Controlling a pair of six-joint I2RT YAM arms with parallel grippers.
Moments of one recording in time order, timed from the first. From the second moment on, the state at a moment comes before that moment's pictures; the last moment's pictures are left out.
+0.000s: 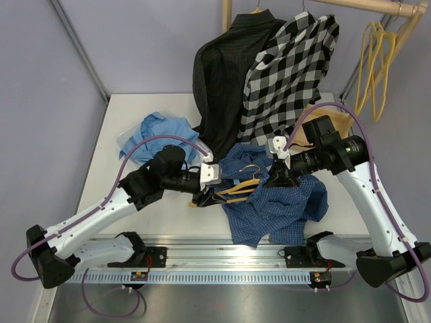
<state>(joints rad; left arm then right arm) -0.86 1.03 0.96 -0.36 0.69 0.31 0.37 1.16 1.42 -1.33 -0.99 -0.99</state>
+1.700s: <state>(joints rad) -0.90 0.93 0.68 -0.06 0.43 -0.57 0.25 1.09 1.14 -0.73 -0.95 0.04</state>
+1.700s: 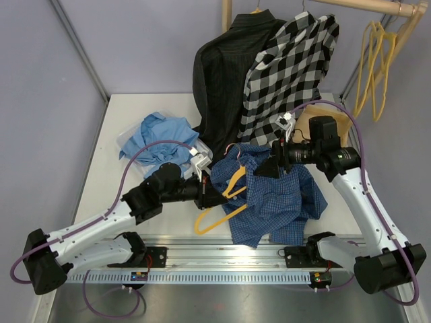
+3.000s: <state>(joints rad) -0.90 0.82 0.94 -0.56 0.27 -0.10 0.04 1.00 1.29 -0.79 -0.76 -0.14</state>
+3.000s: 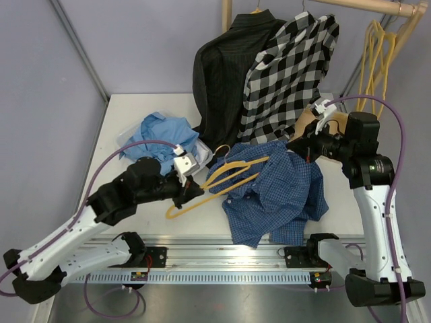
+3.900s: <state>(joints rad) -0.90 0.64 1.06 -0.75 0.04 0.18 0.01 1.15 1.01 -1.09 -0.80 -0.78</state>
